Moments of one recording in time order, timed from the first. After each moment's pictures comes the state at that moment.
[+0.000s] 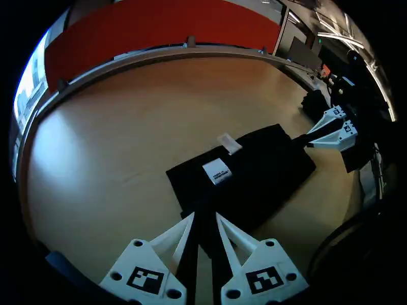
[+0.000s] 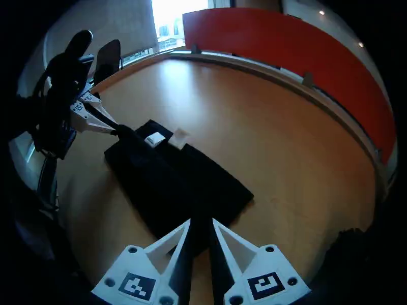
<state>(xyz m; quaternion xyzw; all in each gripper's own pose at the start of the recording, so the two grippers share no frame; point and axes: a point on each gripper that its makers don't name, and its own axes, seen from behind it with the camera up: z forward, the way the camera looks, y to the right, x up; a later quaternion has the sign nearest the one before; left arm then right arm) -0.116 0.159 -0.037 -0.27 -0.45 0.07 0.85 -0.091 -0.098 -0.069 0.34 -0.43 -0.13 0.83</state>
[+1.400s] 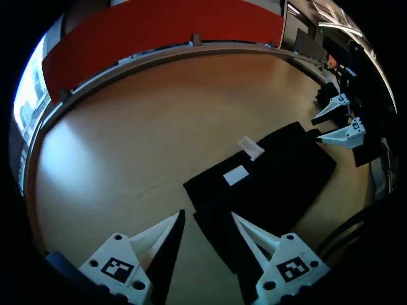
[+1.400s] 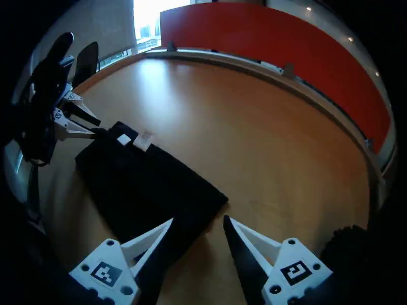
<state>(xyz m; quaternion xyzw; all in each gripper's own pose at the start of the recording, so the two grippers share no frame) -0.128 0.148 -0.001 -0.24 -0.44 0.12 0.86 -0.113 -0.076 -0.028 0.27 -0.43 -0.13 0.85</state>
